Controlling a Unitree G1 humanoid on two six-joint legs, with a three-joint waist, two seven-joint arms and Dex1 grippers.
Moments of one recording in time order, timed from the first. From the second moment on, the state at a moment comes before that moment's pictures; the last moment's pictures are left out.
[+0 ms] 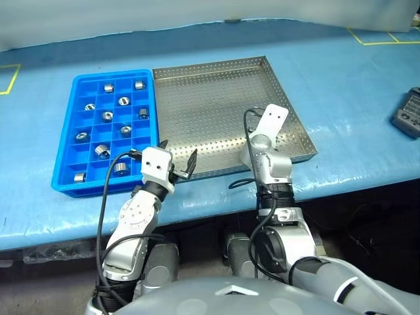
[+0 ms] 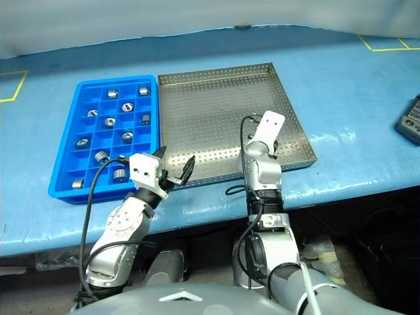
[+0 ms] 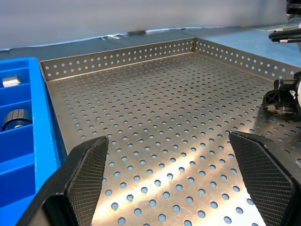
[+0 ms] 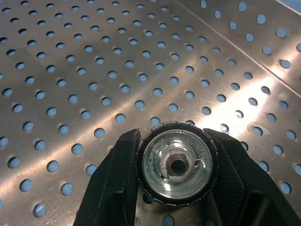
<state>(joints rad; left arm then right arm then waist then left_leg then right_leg) 0.14 0.12 -0.20 -0.47 -0.09 0.34 -0.14 -0.60 0.15 -0.17 0.27 0.22 0.68 -0.77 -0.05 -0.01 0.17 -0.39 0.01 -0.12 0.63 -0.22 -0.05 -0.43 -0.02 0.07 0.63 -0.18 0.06</state>
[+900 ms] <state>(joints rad) 0.33 -0.05 0.11 -0.61 -0.05 0.25 0.15 -0.64 0.15 0.34 0.21 0.26 0.60 -0.07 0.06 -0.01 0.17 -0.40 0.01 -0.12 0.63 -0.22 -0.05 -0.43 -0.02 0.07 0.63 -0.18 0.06</state>
